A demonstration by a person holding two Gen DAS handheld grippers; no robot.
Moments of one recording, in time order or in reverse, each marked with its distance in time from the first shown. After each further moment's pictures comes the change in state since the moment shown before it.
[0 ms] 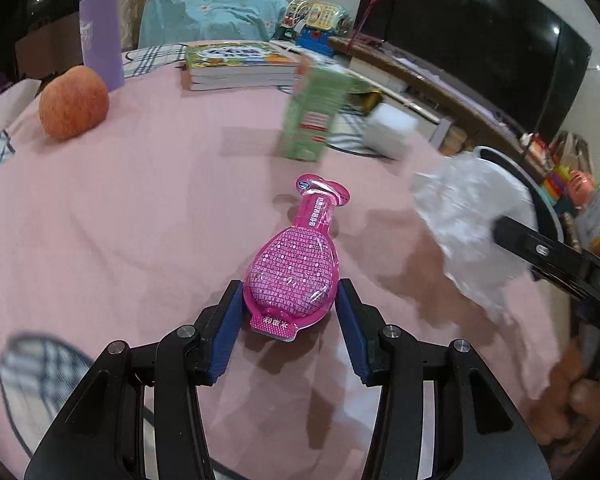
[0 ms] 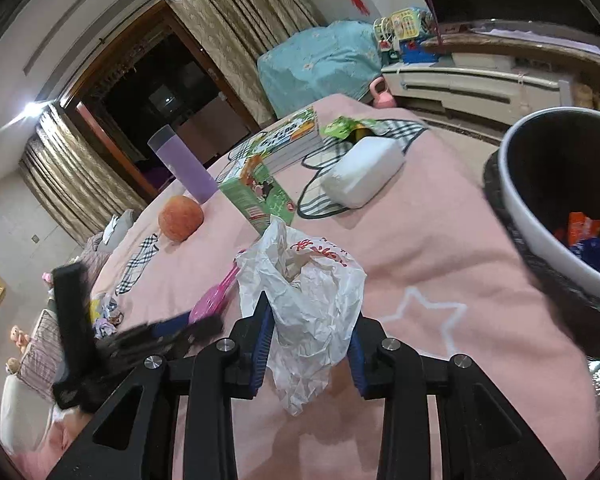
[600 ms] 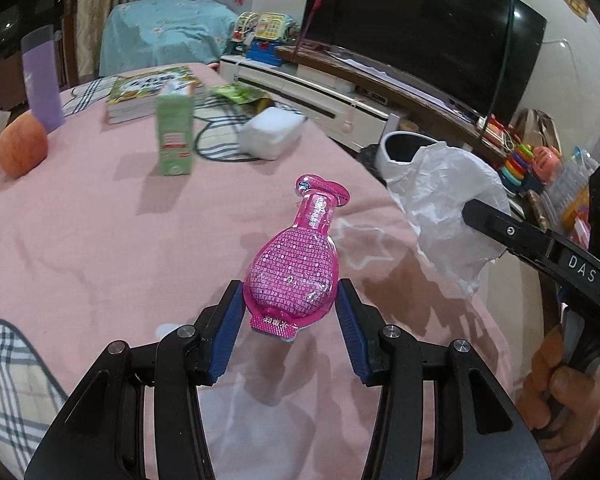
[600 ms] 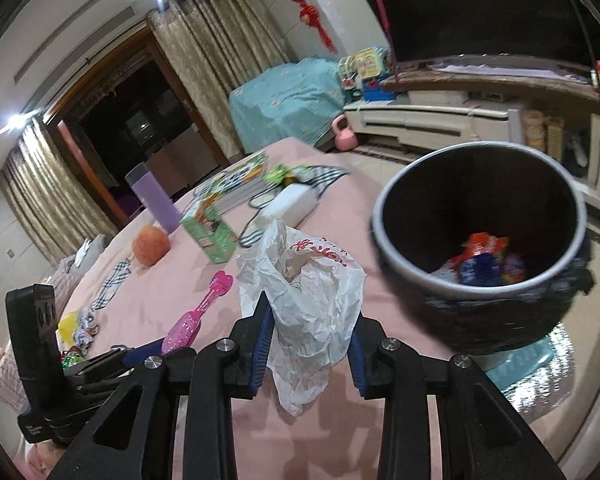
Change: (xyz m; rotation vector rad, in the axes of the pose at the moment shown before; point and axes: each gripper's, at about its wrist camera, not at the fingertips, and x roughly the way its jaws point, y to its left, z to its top) left arm -0.015 -0.099 -0.005 0.110 -0.039 -0.068; right arm -0.079 -0.046 -0.007 0.005 -0.138 -0.127
